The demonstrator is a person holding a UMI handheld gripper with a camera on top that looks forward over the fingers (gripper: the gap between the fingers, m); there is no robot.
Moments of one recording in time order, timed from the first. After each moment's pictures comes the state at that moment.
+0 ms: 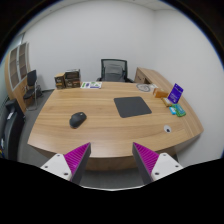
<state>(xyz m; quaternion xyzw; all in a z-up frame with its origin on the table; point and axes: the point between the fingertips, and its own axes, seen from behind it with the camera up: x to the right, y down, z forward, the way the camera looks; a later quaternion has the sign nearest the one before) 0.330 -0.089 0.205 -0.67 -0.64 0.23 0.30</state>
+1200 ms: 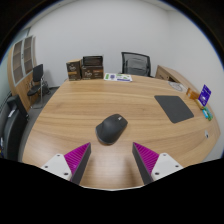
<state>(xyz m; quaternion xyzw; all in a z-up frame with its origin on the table) 0.163 -0.266 0.040 -0.65 -0.66 0.26 0.28</state>
